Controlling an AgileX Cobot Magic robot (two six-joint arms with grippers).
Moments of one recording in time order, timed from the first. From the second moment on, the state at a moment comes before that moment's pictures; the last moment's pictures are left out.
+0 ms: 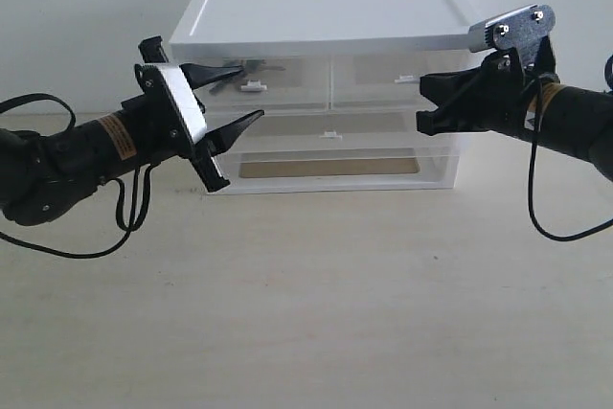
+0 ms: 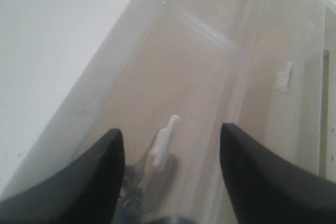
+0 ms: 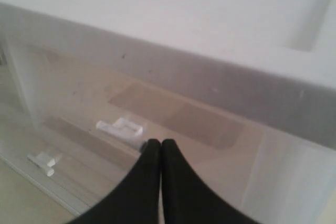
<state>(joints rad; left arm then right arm) -0.23 2.06 -1.02 0.71 -1.06 0.56 0.11 1.88 -0.95 -0.67 -0.78 0.42</state>
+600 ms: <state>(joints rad) -0.23 2.12 -1.08 0.71 -1.11 0.64 0.11 1.88 -0.95 -0.67 -0.78 0.42</state>
